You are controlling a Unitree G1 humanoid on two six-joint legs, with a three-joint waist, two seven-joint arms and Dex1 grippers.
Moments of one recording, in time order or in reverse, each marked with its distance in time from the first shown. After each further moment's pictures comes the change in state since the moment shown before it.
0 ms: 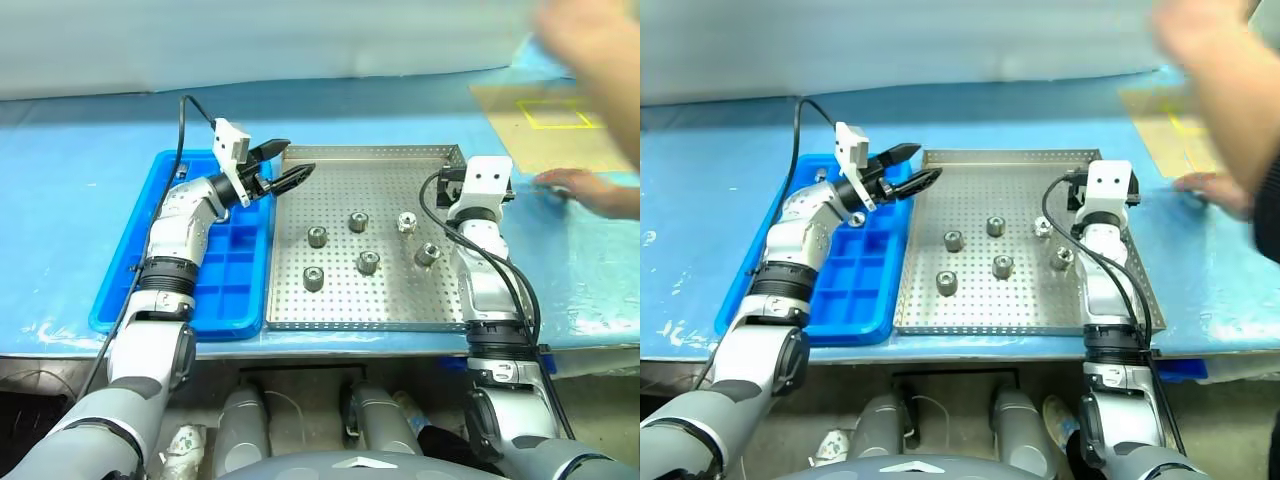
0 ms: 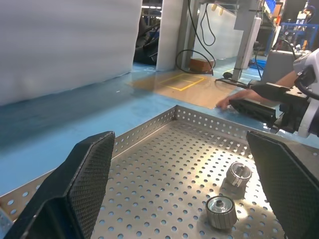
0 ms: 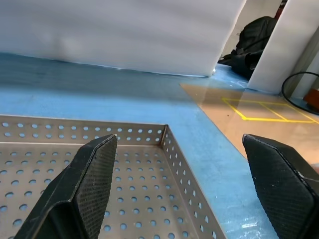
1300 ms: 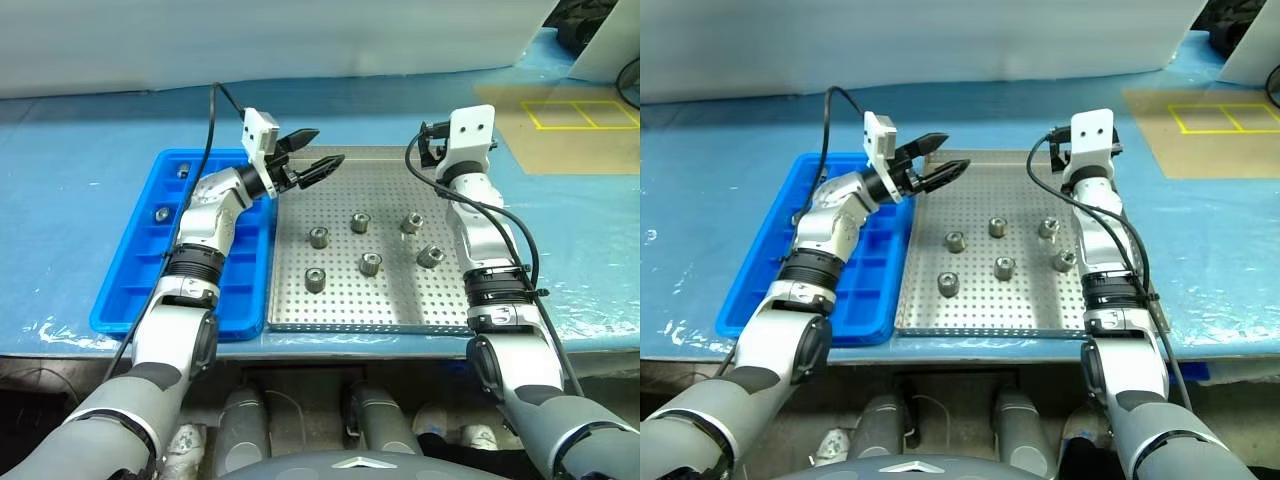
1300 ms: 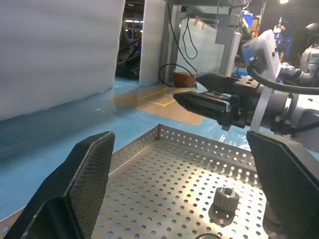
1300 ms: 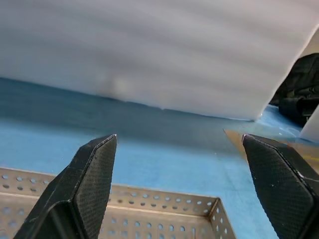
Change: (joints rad) left arm -0.078 -0.078 -0.016 0.085 0.019 -0.055 -0.002; right arm -0.263 -0.069 0.049 0.283 0.026 -0.109 0.140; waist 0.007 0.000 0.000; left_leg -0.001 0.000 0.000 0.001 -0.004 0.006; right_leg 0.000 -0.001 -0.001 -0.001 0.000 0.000
